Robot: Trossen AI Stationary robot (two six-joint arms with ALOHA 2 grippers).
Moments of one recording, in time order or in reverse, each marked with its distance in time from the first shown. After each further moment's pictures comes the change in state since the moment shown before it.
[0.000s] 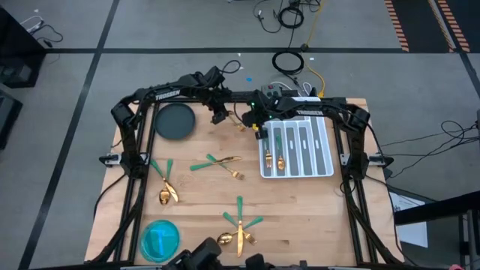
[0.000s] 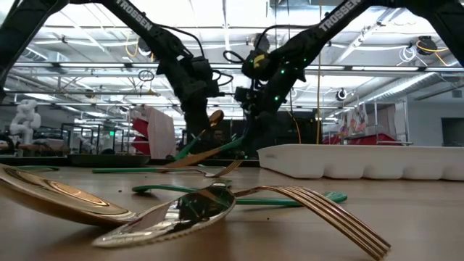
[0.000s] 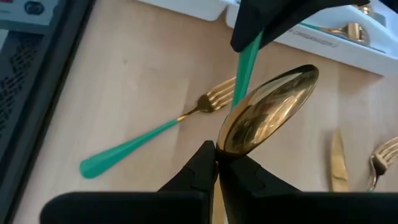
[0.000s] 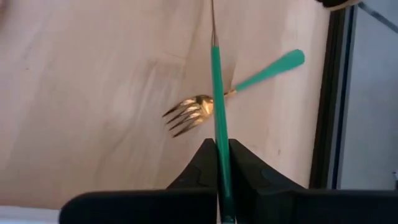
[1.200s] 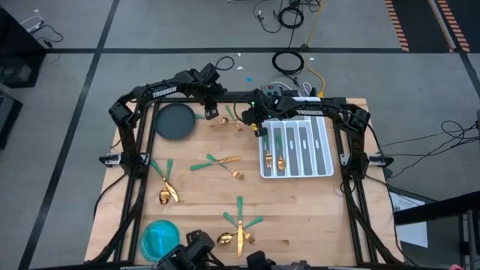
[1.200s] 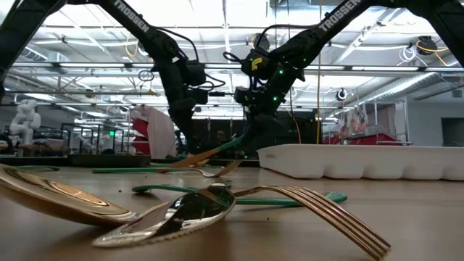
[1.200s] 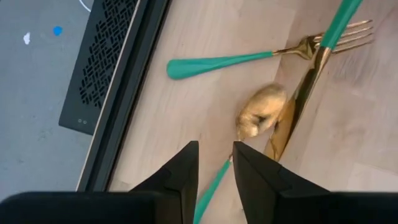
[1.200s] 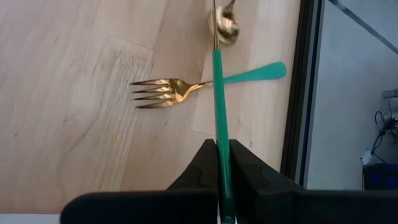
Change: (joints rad) left arm 0.061 -0.007 0.000 -0.076 -0.303 0.057; right arm -0.001 0.000 0.003 0.024 0.084 -0.020
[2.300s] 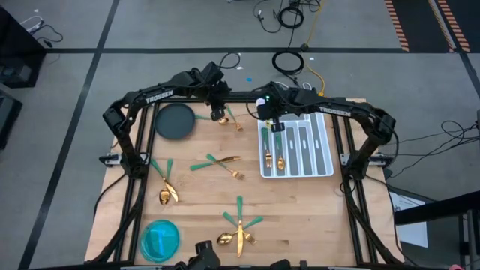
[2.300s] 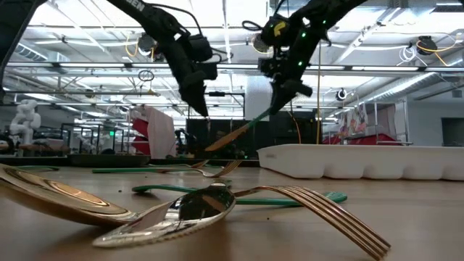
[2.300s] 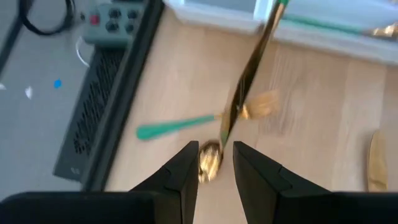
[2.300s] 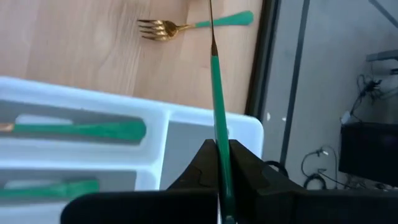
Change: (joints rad) left arm -0.105 -0.096 0.051 0.027 0.056 -0.058; right arm 0.004 -0.277 0.000 -0.346 0.144 0.017
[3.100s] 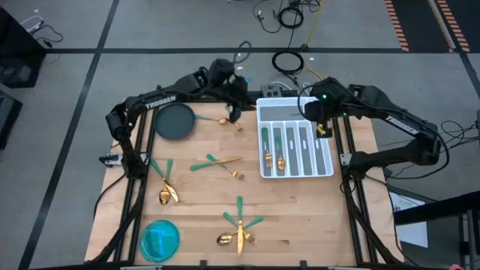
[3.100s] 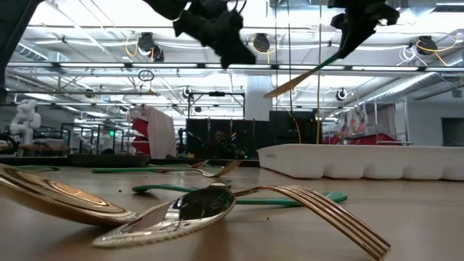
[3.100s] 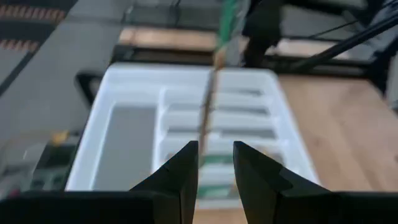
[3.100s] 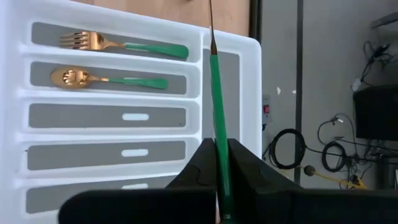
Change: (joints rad) left arm -0.174 0.002 0.154 0.303 0.323 -0.143; right arm 0.015 -0.524 0.000 -0.541 -0.024 0.165
